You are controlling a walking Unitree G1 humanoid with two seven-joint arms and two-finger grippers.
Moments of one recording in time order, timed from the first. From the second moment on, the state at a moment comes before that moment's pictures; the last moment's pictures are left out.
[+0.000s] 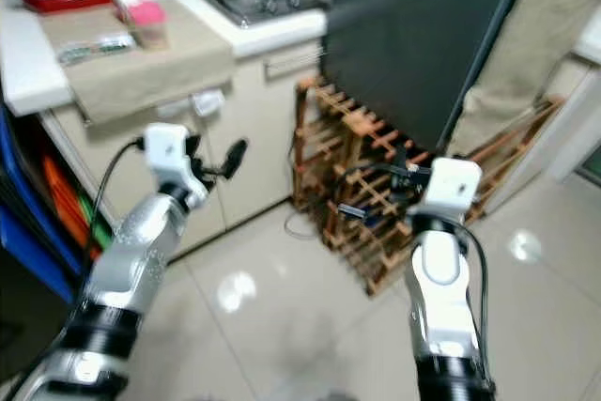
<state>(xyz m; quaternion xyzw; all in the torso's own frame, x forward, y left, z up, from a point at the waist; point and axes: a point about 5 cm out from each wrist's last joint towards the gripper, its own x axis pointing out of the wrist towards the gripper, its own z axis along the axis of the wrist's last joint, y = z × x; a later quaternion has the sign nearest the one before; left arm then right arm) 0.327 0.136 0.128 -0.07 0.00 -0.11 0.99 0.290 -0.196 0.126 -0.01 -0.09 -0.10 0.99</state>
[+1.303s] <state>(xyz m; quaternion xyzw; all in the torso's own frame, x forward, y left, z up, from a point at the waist) 0.330 0.112 0.146 -0.08 -0.03 -0.14 0.99 0.290 -0.197 0.129 -0.05 -0.10 -0.09 0.99</state>
